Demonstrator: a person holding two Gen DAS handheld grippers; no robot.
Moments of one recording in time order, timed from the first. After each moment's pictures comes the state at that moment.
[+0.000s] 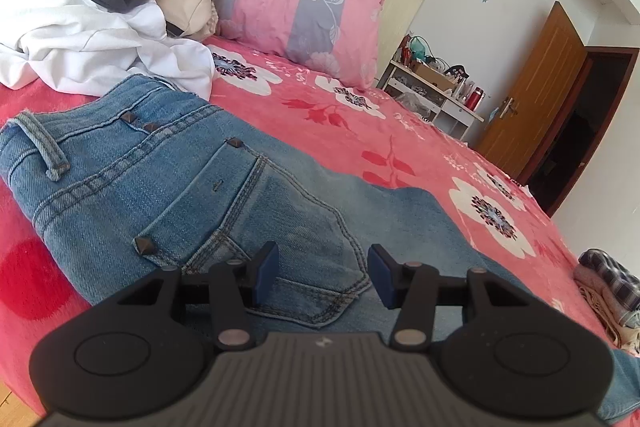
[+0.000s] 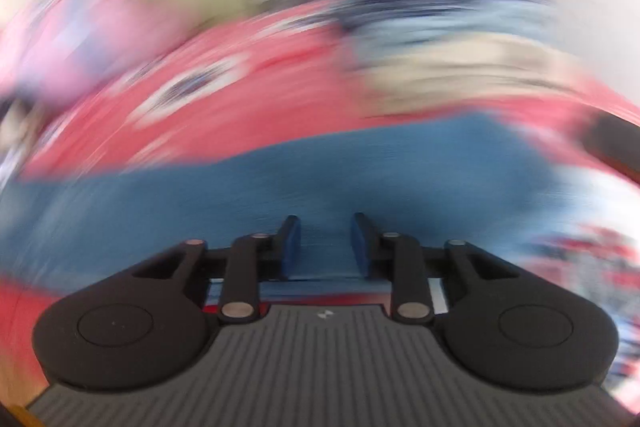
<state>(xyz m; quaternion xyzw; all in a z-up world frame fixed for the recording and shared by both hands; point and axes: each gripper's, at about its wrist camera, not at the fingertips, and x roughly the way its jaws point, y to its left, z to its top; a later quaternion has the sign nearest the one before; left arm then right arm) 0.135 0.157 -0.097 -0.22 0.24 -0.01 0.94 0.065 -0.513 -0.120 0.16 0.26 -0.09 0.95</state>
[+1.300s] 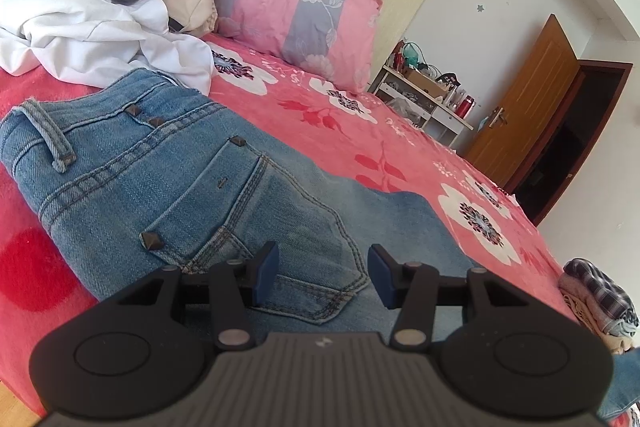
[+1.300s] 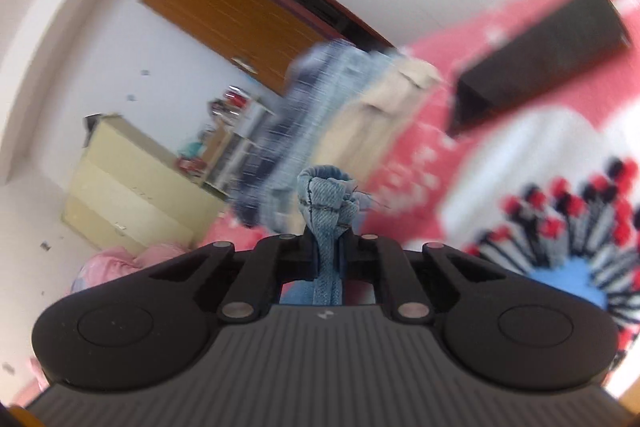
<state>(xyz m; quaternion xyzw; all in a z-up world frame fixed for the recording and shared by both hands) 0.128 0.165 -0.099 -0.25 0.23 -0.02 0.94 0.035 -0.555 -0.116 0.46 0.06 -0.12 0.88</state>
